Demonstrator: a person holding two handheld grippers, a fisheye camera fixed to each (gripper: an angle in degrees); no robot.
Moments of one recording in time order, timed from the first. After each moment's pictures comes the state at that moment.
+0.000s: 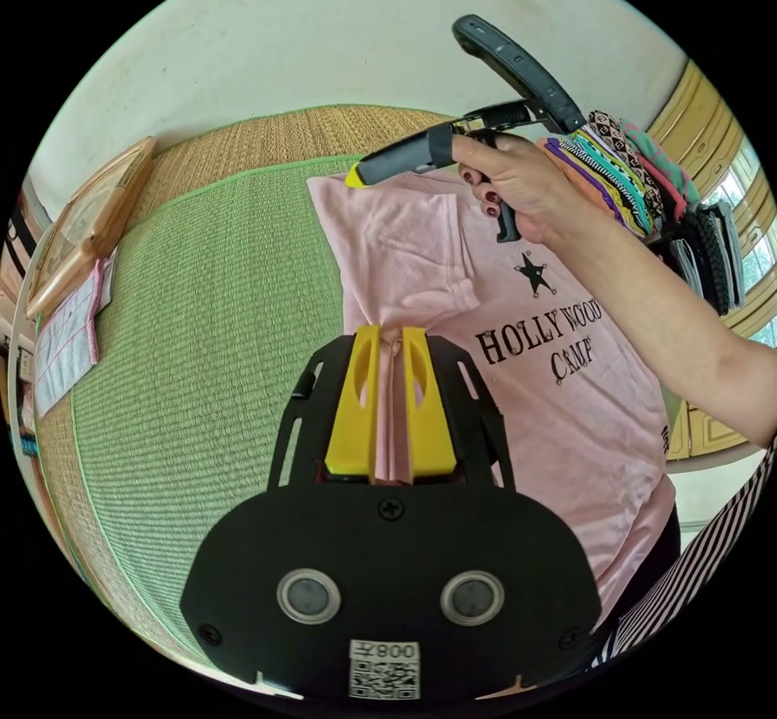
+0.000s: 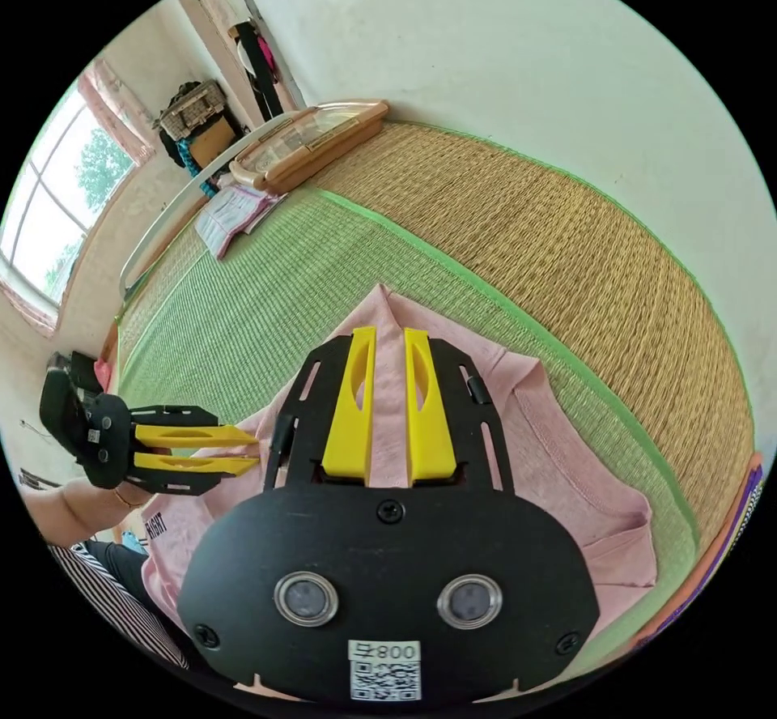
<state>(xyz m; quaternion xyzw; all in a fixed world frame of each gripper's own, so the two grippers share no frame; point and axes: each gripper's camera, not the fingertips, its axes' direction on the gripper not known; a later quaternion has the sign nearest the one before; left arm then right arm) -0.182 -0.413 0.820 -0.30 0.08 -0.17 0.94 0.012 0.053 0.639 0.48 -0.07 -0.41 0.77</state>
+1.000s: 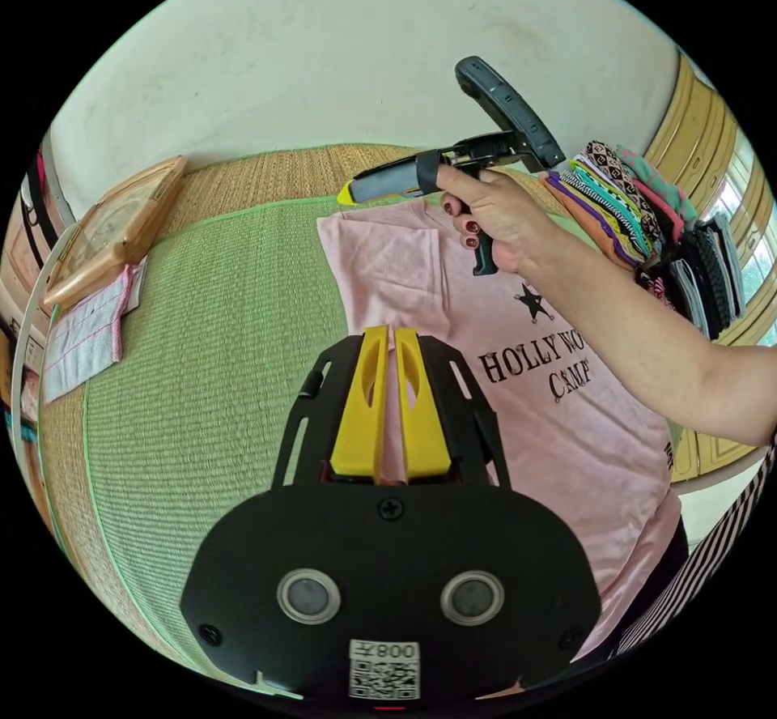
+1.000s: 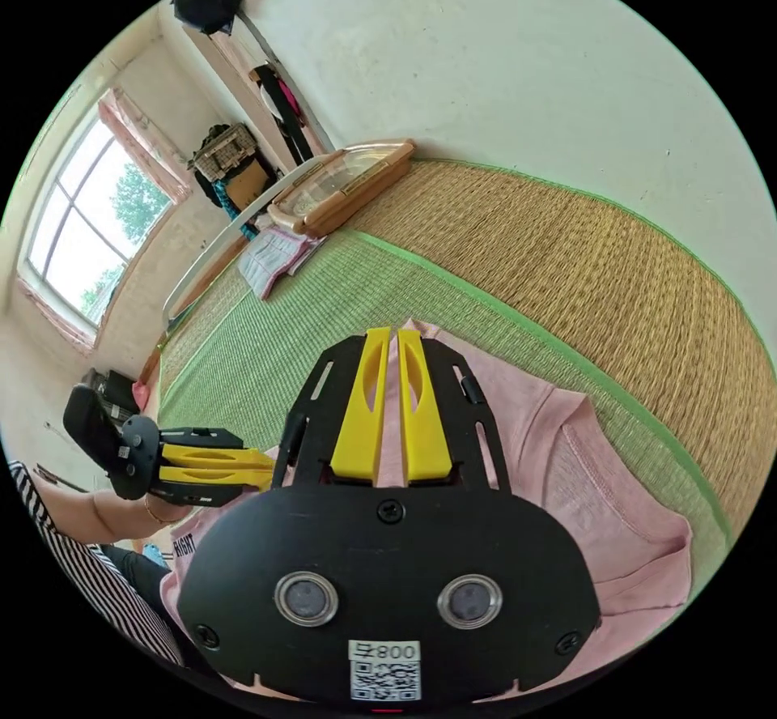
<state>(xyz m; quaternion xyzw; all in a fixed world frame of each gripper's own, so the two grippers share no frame) -0.153 -0.416 0.809 -0.25 0.05 -0.18 0.95 0.016 0.136 0.626 0.49 -0.17 -0.44 0.73</state>
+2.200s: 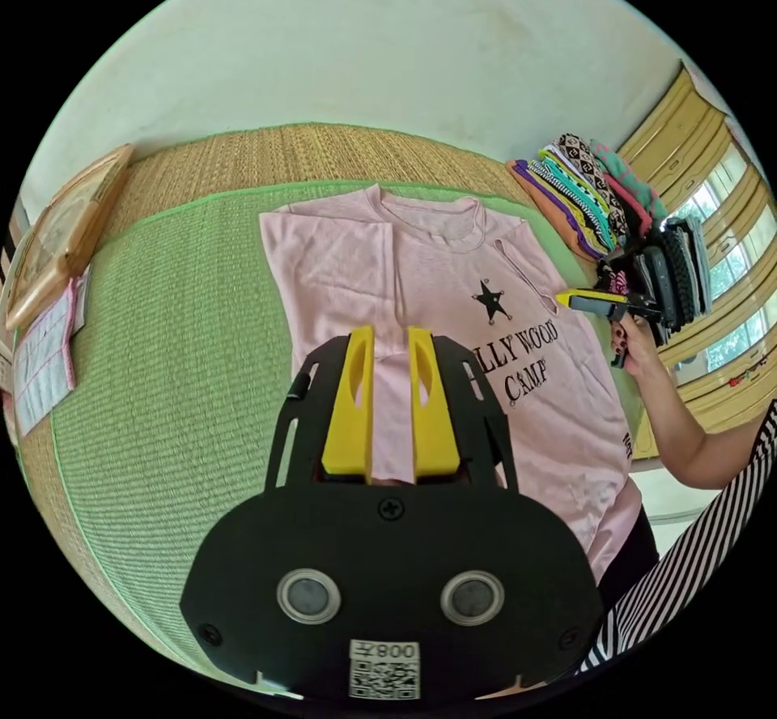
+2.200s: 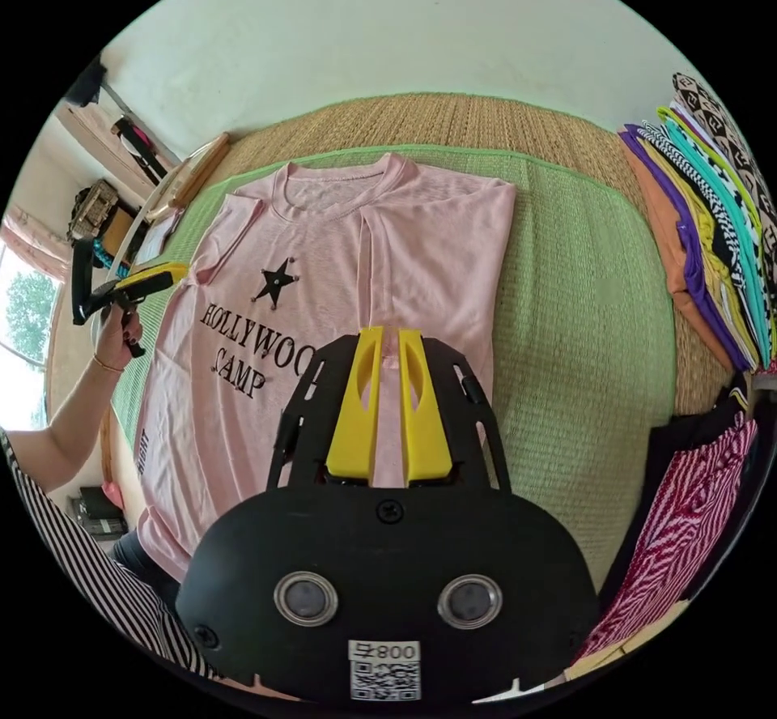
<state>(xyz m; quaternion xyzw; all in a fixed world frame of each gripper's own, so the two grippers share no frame) -0.155 -0.396 0.859 -0.27 0.14 -0.18 0.93 0.326 0.320 0.755 0.49 -0.13 -0.18 0.84</state>
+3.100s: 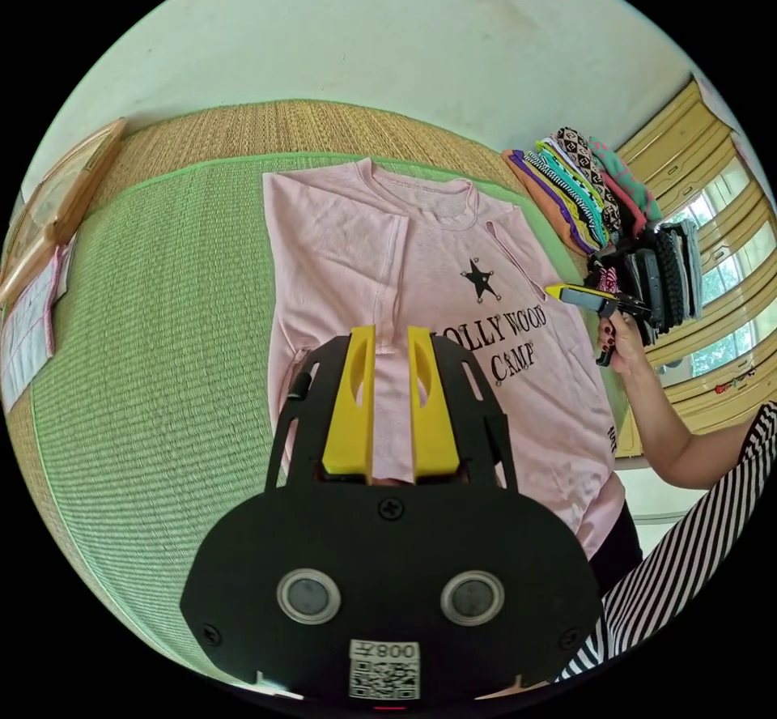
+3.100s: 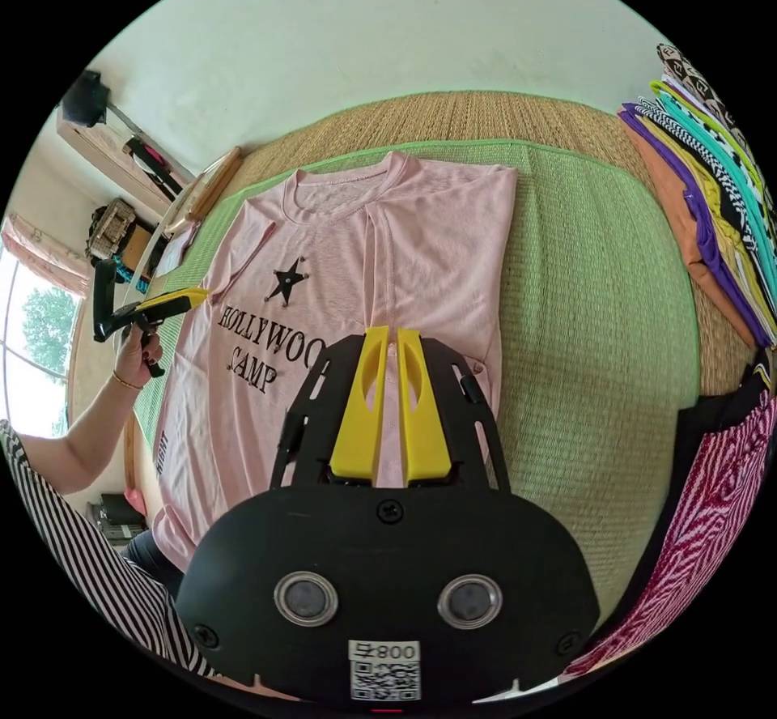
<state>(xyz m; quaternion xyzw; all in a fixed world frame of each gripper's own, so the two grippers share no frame) -0.191 -0.295 0.897 -0.29 0.17 -0.22 0.91 0.383 0.380 0.775 0.48 -0.19 -0.19 0.84</state>
